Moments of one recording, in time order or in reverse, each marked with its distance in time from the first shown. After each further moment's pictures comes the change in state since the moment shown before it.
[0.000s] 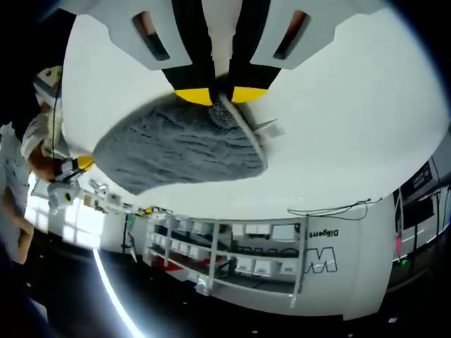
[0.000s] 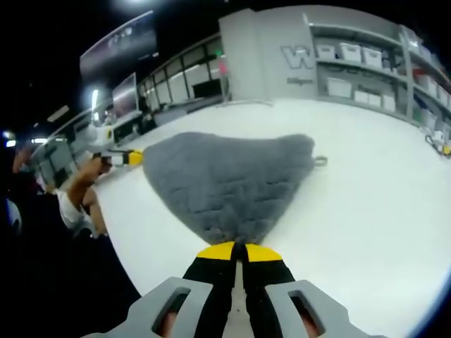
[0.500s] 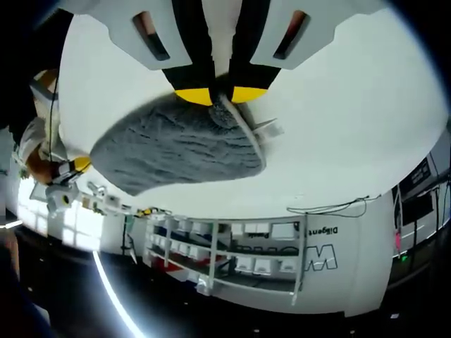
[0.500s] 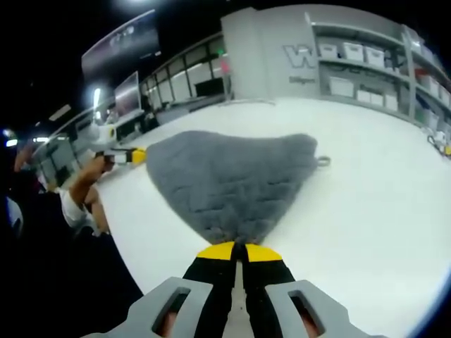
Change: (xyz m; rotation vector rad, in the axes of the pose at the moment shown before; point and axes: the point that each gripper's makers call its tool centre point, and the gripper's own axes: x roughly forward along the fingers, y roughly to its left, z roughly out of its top) left arm 0.000 -0.001 0.000 0.018 -0.003 0.013; right arm -0.001 0.003 -0.002 -0.004 0.007 0.015
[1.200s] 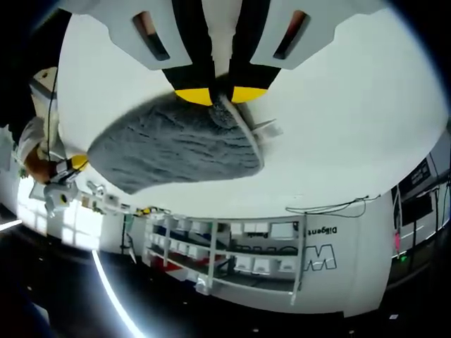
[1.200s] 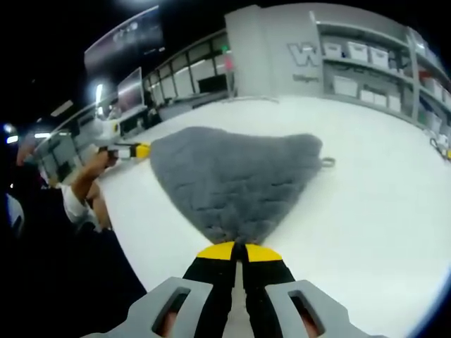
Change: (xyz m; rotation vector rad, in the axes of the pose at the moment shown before) left arm 0.006 0.013 0.005 -0.005 -0.004 0.002; right arm 0.000 -0.029 0.014 -0.009 0.023 0.017
